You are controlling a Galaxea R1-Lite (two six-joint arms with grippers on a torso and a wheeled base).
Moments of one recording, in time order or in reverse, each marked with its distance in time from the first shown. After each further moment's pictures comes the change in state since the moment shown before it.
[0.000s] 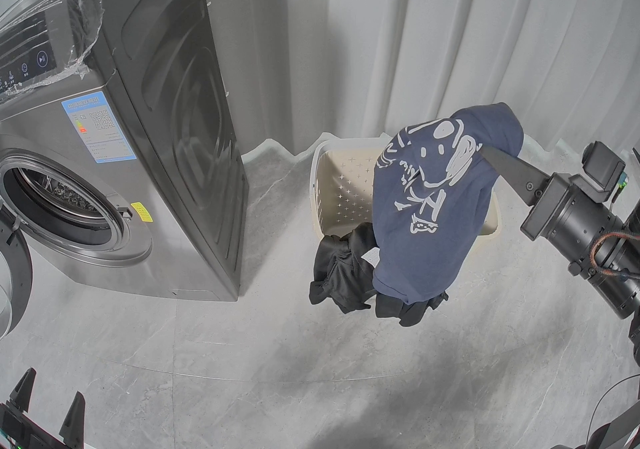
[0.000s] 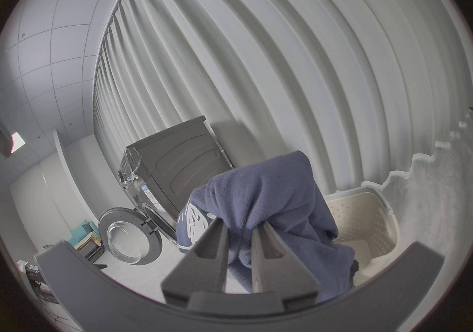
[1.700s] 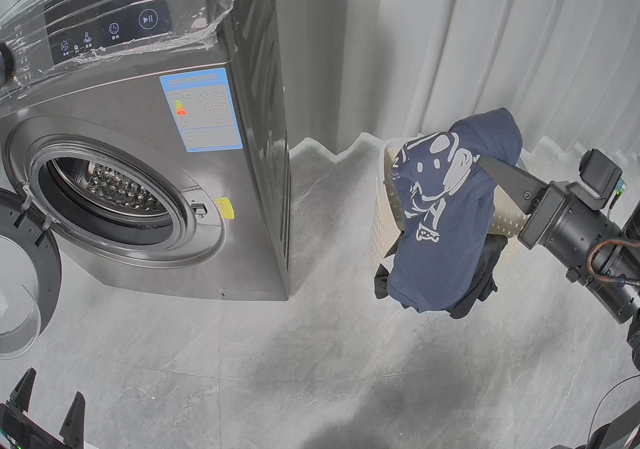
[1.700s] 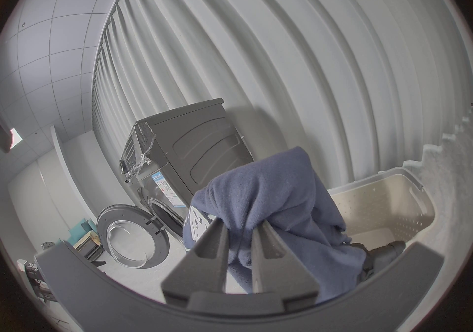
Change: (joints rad) left arm -0.001 0.000 0.000 0.000 0.000 0.001; right arm -0.001 0.002 0.020 0.003 -0.002 0.000
